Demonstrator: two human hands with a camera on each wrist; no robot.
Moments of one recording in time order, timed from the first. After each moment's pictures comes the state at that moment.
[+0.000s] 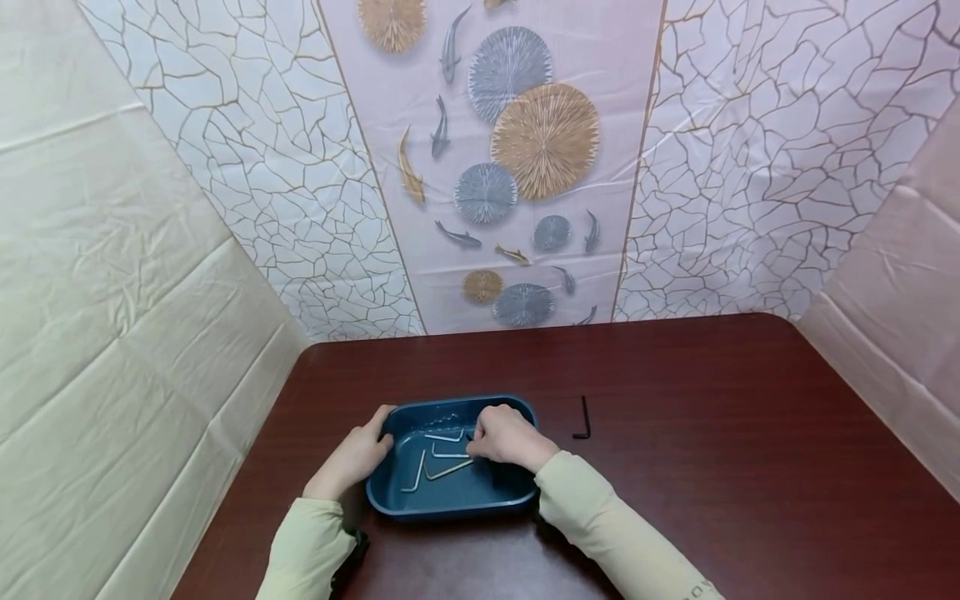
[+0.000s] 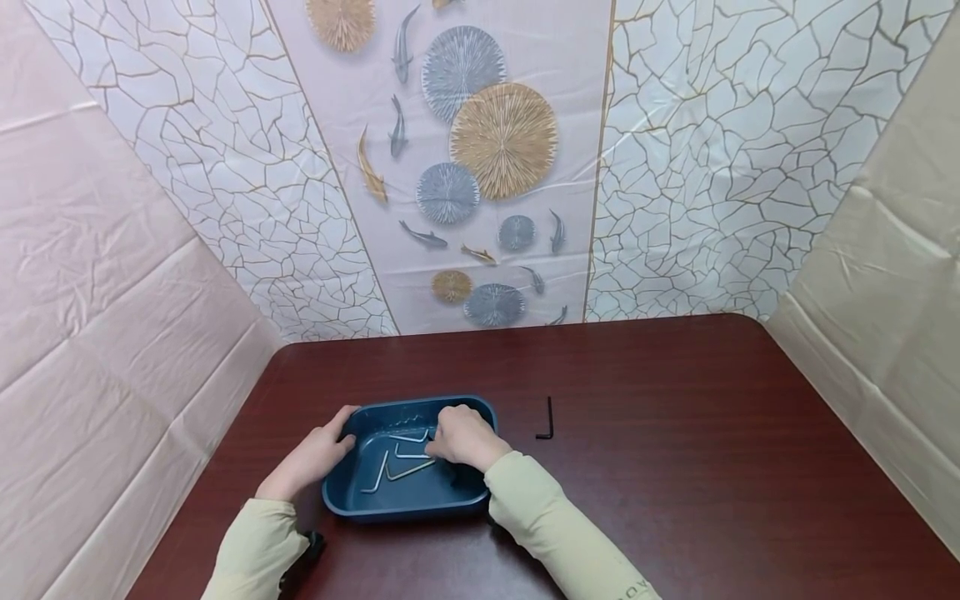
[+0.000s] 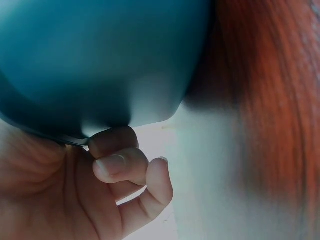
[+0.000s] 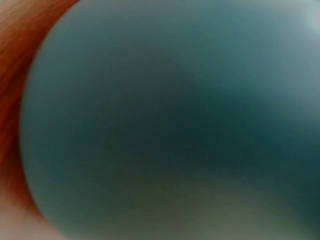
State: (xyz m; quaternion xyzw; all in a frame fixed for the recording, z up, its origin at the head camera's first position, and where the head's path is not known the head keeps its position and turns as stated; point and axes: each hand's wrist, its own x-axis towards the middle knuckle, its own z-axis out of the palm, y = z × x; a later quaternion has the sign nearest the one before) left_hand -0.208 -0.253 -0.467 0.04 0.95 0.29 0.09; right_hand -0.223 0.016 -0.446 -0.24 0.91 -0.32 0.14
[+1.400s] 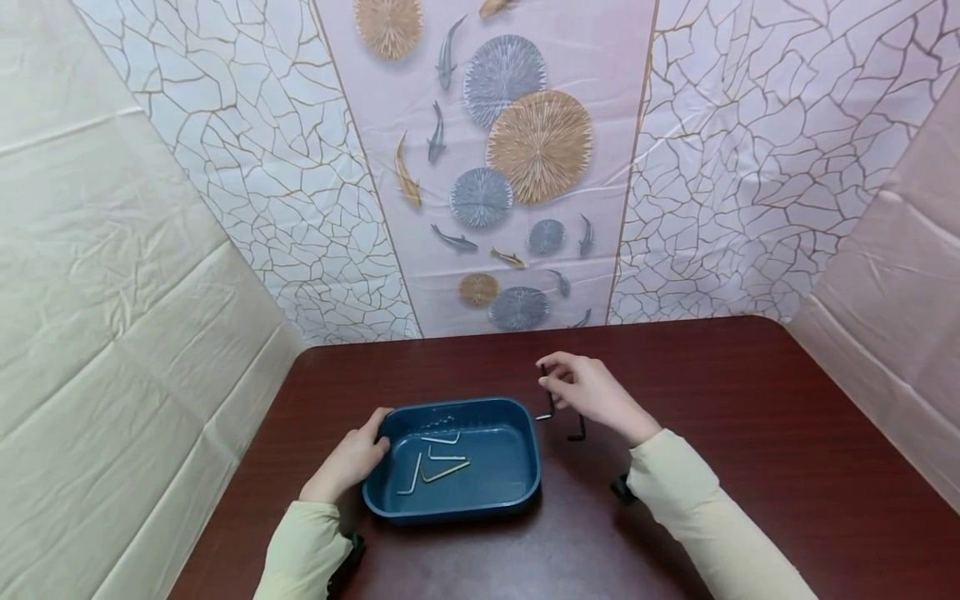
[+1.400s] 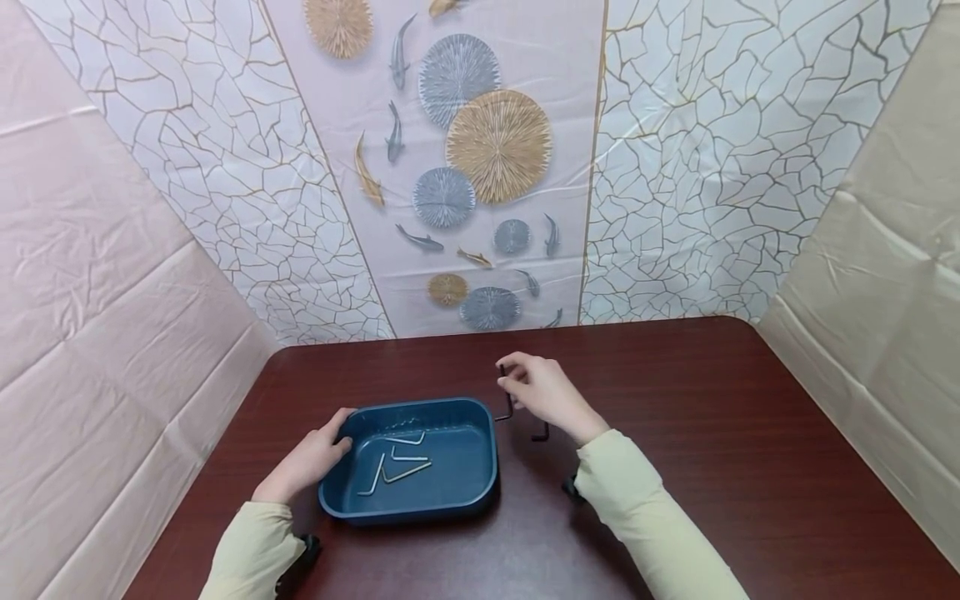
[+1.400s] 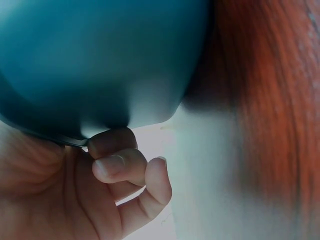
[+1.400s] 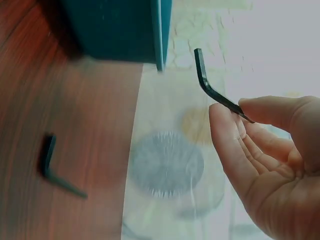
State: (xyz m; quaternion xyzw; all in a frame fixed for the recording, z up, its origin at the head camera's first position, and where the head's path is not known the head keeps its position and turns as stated) left_hand -0.209 -0.252 -0.469 0.04 0.95 0.29 0.09; right_hand -0.239 0.133 -0.401 -0.18 0.87 -0.45 0.04
